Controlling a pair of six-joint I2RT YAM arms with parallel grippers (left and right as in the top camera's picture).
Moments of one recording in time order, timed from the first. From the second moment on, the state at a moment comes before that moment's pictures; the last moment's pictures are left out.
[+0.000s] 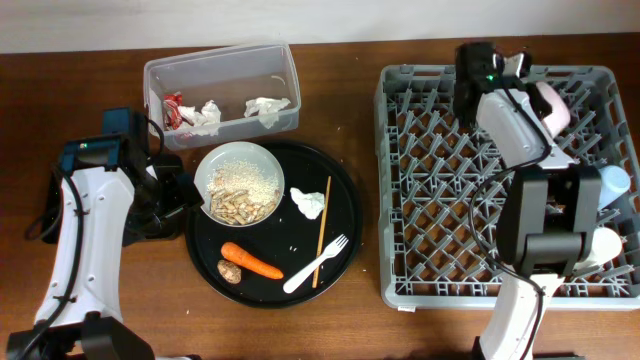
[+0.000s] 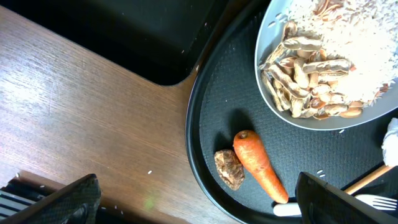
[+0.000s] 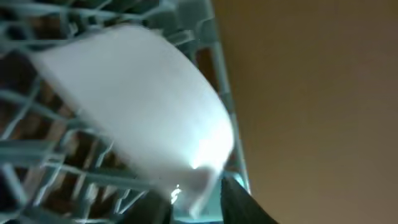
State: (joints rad) left arm 0.12 1.58 1.38 -1.34 -0.02 -0.40; right arm 0.00 2.15 1.71 -0.79 1.09 -0.01
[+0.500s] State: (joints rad) left arm 0.12 1.58 1.38 -1.34 -0.02 -0.40; right arm -0.02 1.65 1.72 -1.15 0.30 0.08
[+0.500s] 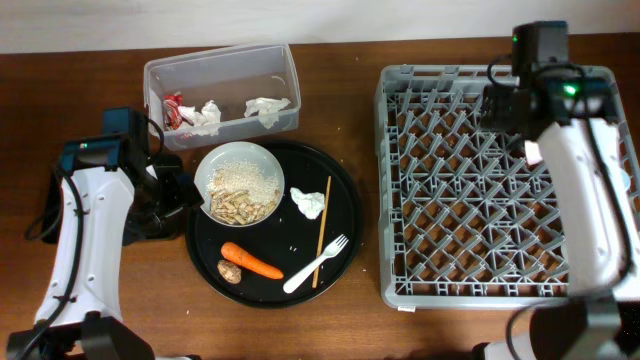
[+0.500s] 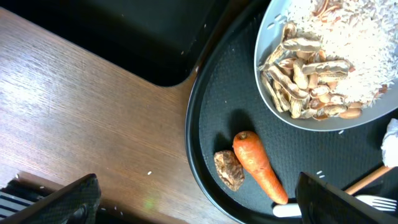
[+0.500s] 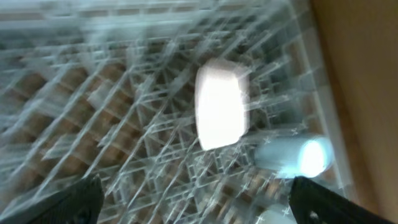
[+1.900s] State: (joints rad) left arm -0.44 1.96 1.66 -0.95 -0.06 -0.31; right arm -0.04 1.62 1.70 -1.51 -0.05 0.17
